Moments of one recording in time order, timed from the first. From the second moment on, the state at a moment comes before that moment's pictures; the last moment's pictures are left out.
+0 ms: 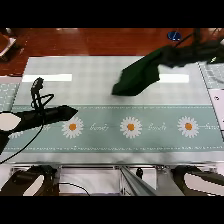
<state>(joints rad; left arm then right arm) -0.13 -0.73 0.53 0.81 -0.85 -1.36 -0.04 -1.37 1.56 -0.82 1.25 1.37</state>
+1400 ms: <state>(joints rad) -0.13 -0.73 0.53 0.80 -0.83 -1.36 -1.10 -0.79 1.14 -1.66 1.85 1.68</state>
